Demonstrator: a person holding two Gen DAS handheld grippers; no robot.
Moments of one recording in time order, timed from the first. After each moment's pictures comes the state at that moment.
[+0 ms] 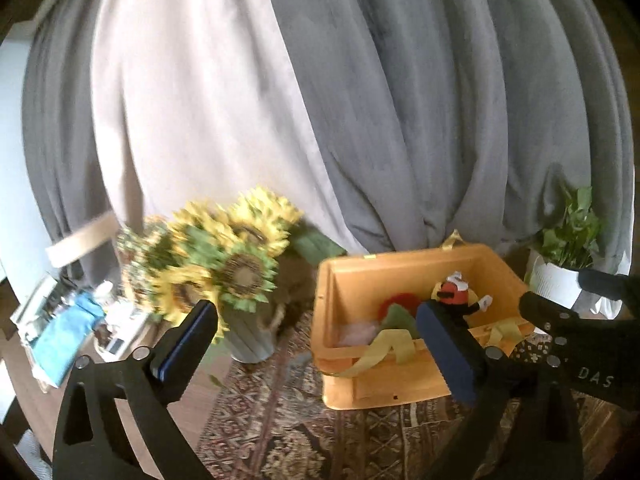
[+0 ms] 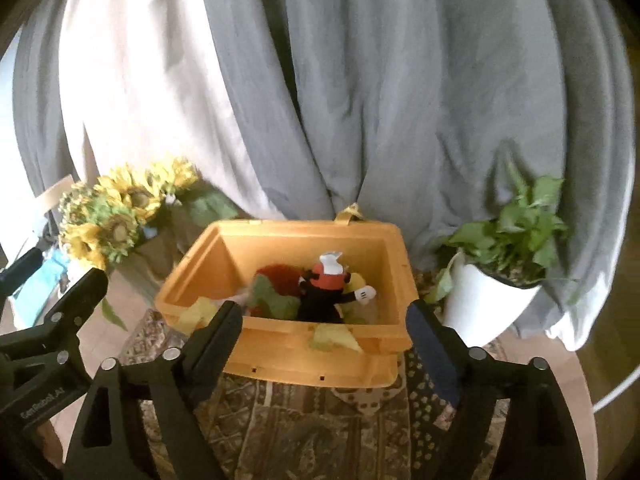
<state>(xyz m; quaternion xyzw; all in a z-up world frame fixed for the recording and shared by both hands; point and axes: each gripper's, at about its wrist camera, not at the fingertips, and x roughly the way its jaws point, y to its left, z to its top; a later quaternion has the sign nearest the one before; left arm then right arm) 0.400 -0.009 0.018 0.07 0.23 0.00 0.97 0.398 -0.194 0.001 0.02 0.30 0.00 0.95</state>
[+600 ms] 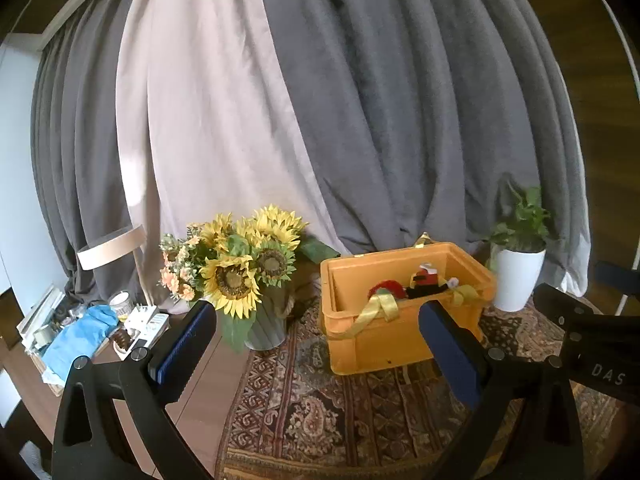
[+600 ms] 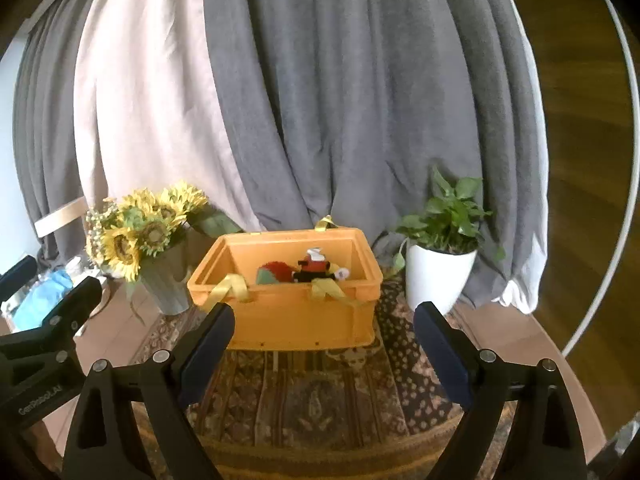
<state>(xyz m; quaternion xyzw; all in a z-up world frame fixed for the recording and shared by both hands) 0.286 0.024 0.034 0.08 0.18 -0.04 0.98 0.261 -0.162 0.017 0.04 0.24 -0.06 0.97</state>
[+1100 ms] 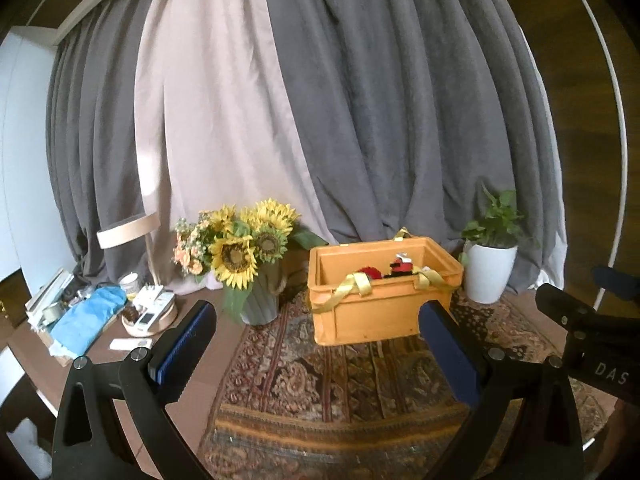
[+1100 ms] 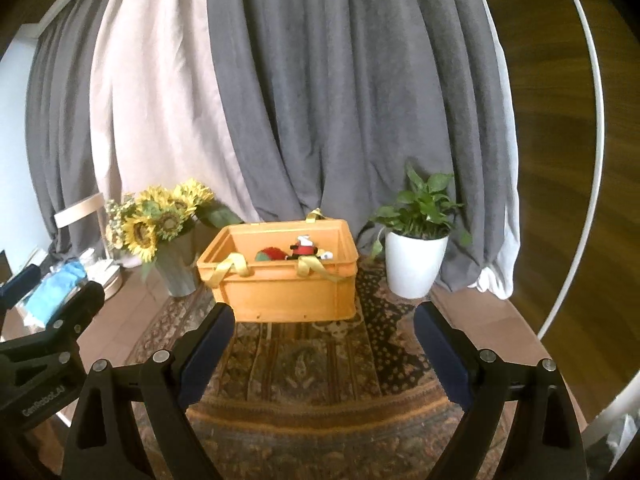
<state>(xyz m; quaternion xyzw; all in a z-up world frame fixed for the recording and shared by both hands) 0.200 0.012 0.041 0.06 0.18 -0.04 0.98 0.177 -0.179 0.027 0.04 0.24 -0.05 0.97</state>
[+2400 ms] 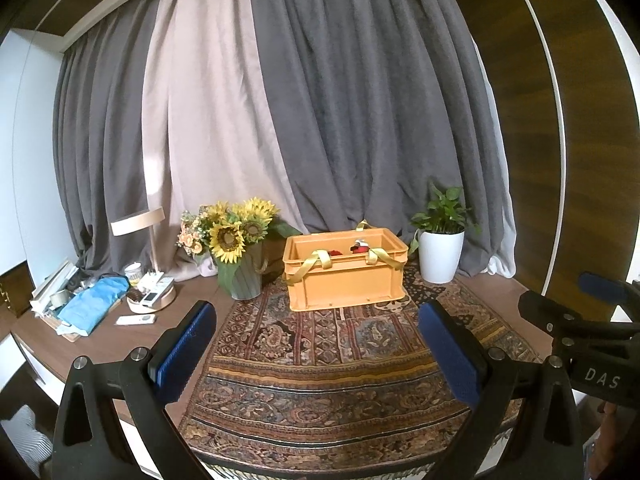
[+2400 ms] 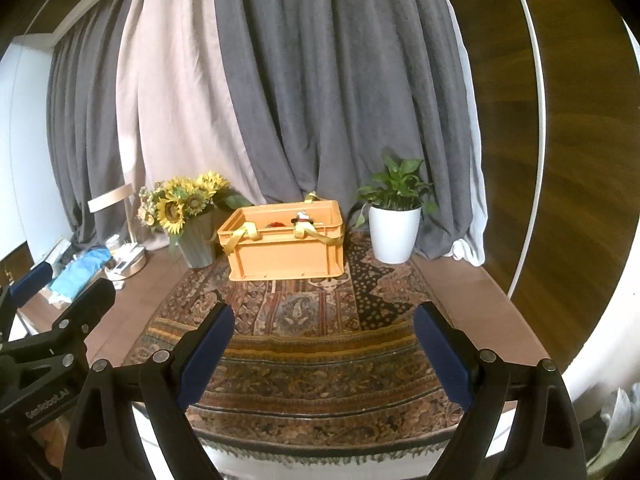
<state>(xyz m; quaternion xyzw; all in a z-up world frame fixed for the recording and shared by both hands) 0.063 -0.004 0.047 0.05 0.17 -0.07 0.98 0.038 -0.195 0.030 0.05 0.24 -0.04 0.97</state>
